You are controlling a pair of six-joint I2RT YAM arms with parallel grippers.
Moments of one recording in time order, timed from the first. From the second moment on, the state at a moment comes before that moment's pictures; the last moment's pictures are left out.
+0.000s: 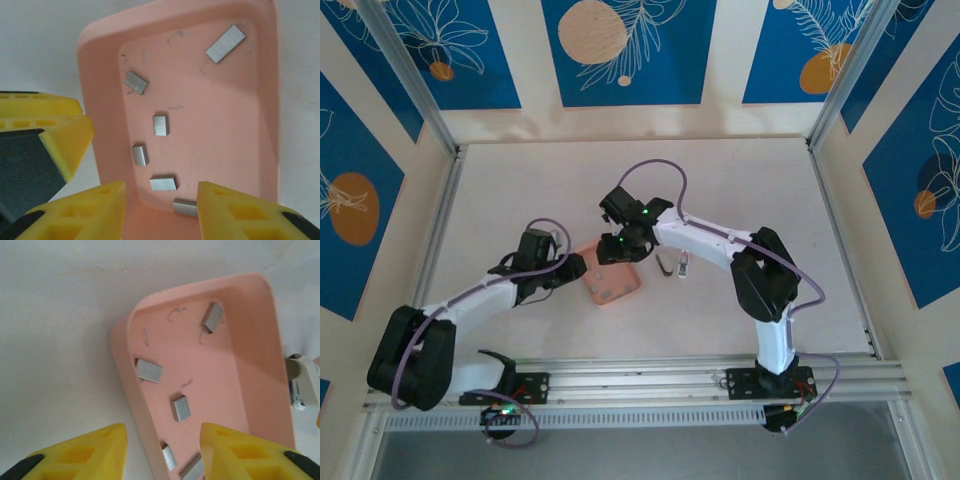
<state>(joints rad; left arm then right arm) -0.36 1.29 0.54 -0.13 0.27 -0.72 0.83 1.95 1.57 -0.78 -0.21 0.62</state>
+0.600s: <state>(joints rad) -0.33 1.40 0.55 -0.08 0.34 -0.70 0.81 2.23 1.87 -0.91 -0.08 0.78</state>
